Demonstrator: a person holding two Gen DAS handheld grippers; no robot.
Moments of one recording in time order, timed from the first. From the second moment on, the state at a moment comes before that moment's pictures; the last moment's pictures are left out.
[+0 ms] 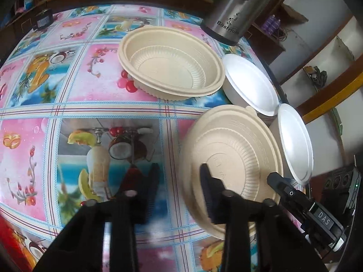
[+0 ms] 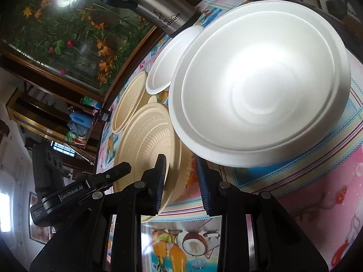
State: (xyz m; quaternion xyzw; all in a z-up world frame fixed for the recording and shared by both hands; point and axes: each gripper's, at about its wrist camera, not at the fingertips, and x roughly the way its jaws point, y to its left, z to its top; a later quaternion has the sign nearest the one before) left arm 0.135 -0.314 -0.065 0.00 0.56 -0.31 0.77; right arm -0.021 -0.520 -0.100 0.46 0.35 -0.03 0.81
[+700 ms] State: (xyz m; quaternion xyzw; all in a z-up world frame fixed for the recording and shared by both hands) left arm 0.124 -0.317 -0.059 0.02 0.52 -0.33 0.79; right arm -0.018 -0.504 -0.084 0.37 0.34 -0.05 0.87
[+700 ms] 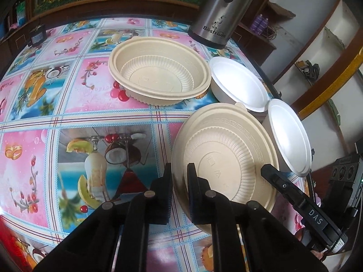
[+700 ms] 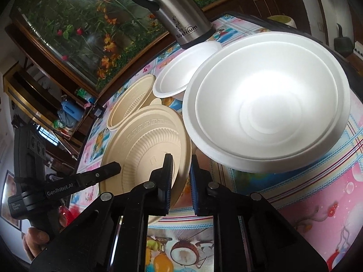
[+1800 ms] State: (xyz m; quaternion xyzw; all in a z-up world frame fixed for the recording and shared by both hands) left arm 0.037 -0.192 -0.059 0.02 0.52 -0.26 0.82; right arm -0.044 -0.412 -0.090 0.39 0.34 0.03 0.85
